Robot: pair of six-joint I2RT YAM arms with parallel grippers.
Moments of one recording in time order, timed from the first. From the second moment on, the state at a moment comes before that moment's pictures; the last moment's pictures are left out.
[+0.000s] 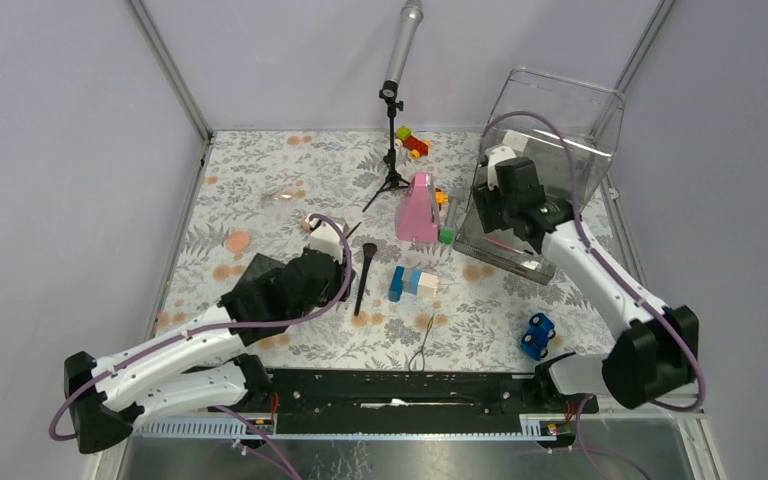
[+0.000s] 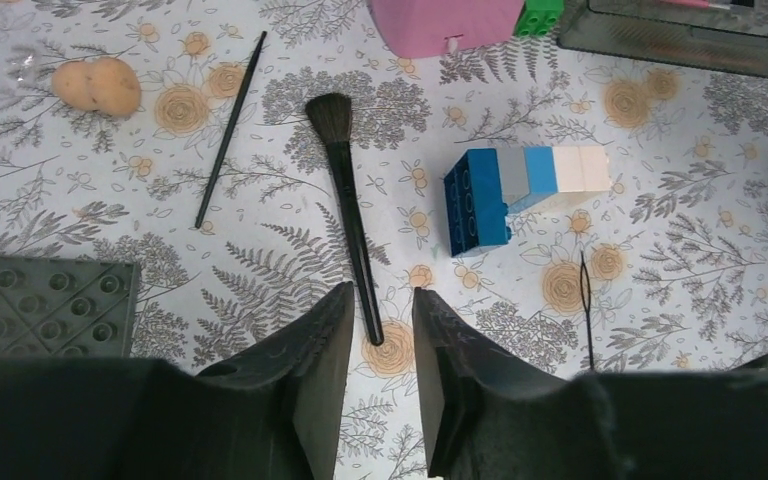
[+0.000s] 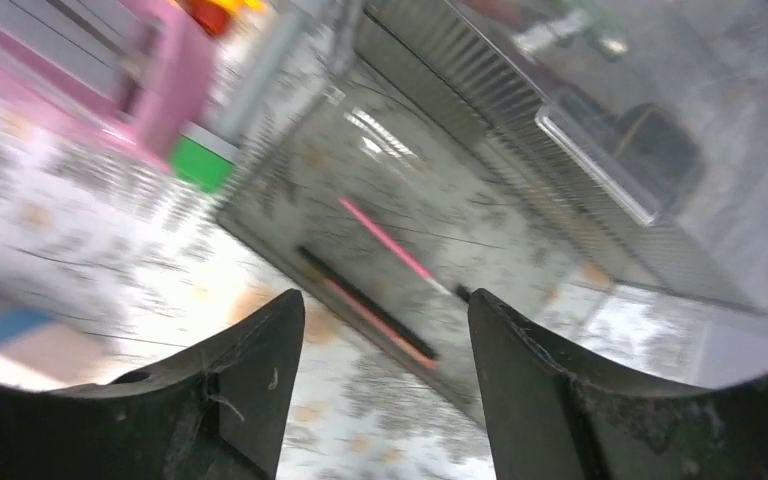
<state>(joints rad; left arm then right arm) -0.99 0.88 0.77 -0.48 -0.45 -0.44 0.38 1.37 1.13 -0.57 0.27 -0.17</state>
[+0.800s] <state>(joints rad) -0.67 0.77 0.79 -0.59 -0.46 -0.30 1.07 1.78 1.39 -0.42 0.36 0.87</state>
